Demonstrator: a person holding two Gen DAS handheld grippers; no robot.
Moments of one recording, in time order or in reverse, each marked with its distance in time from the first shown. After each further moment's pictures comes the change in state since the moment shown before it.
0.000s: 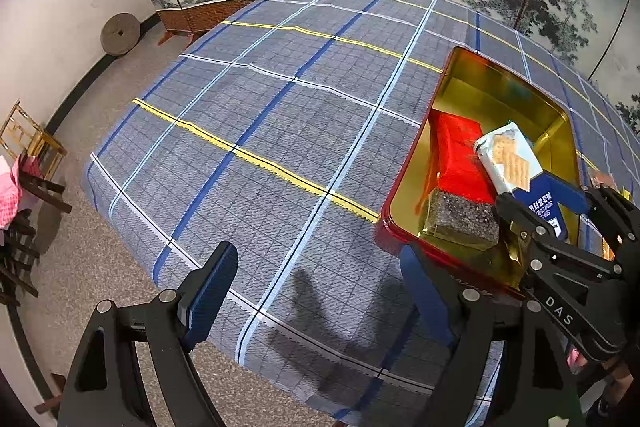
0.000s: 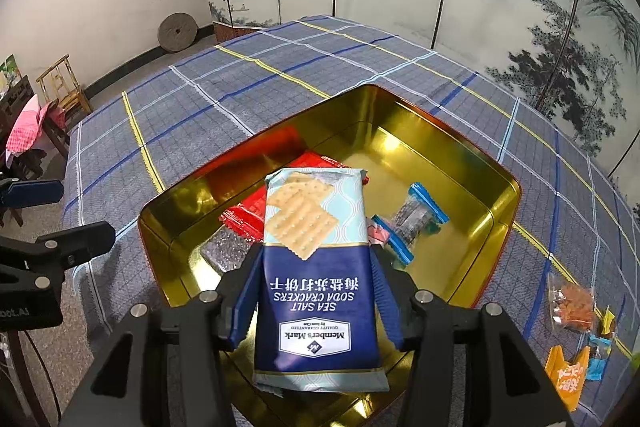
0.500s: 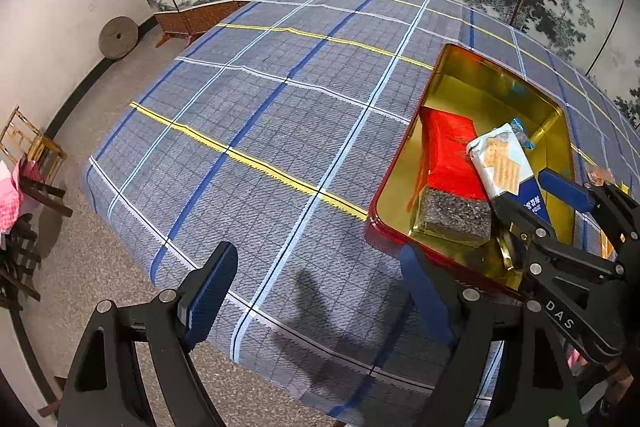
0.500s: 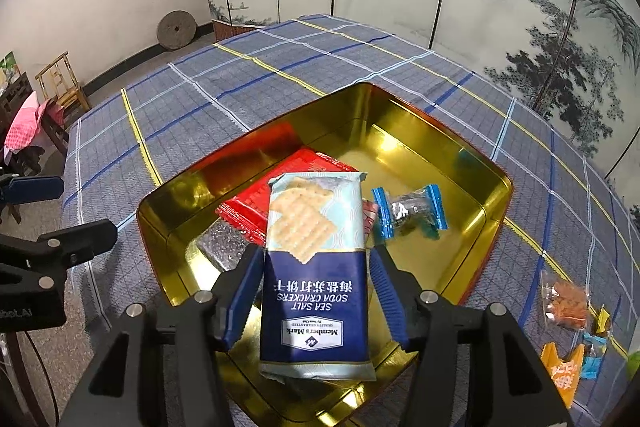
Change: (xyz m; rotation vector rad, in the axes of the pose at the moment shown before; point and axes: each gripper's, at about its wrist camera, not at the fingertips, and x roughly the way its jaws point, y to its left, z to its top) left arm -0.001 -0.008 0.000 0.018 0.000 0.004; right arm -0.007 -0.003 -0.004 -0.007 0.004 -0.009
